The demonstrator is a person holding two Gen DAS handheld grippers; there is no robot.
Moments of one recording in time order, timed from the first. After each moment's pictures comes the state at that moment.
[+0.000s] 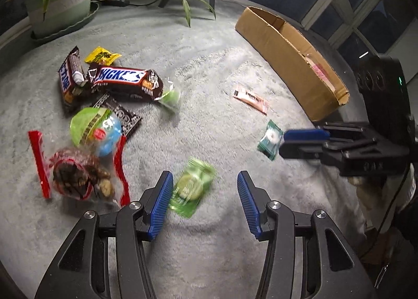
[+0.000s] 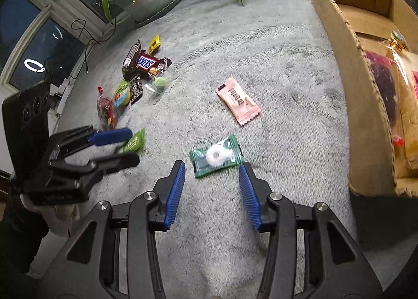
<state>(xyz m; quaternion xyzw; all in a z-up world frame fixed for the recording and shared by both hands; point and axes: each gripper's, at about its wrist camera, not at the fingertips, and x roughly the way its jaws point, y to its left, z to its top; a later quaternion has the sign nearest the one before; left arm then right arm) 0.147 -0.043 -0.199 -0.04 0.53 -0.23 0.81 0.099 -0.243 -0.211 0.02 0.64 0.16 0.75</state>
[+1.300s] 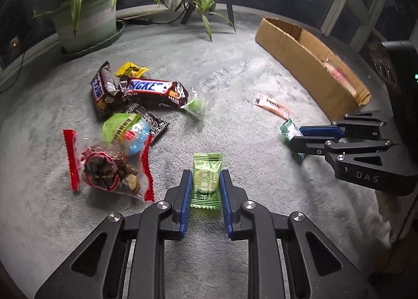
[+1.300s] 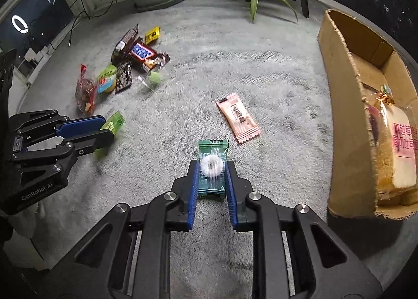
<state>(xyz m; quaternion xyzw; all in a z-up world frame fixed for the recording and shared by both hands) 0.134 -0.040 -0.190 0.00 0.49 -0.16 0.86 0.093 -0.212 -0.202 -0.12 0.61 0.13 0.78</state>
